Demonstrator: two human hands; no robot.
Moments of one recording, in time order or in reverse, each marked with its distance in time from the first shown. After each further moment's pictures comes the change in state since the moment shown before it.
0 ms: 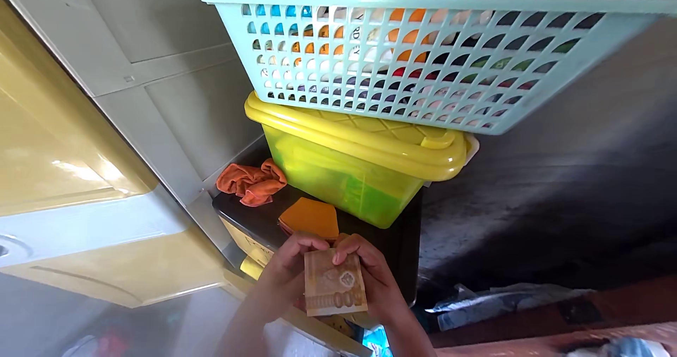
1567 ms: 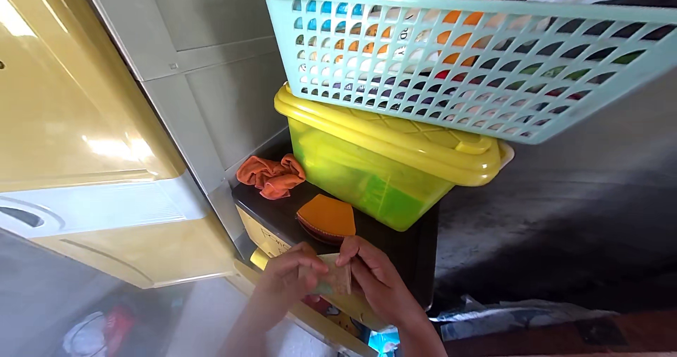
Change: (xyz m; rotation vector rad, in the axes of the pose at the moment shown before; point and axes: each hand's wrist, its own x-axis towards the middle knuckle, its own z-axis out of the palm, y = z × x) left_hand -0.041 -0.001 -0.008 -0.069 0.160 -0.062; right_hand 0.004 -0.005 0.005 -0.229 -0.132 0.163
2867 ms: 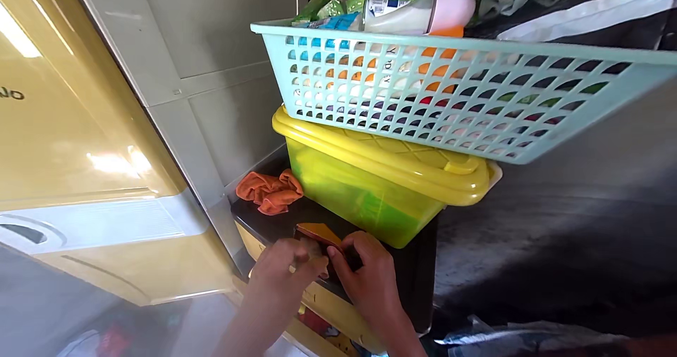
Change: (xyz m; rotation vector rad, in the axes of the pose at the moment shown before) left_hand 0.030 0.022 0.001 1.337 0.136 0.452; right_hand 0.026 0.012 0.009 -0.852 0.487 -0.060
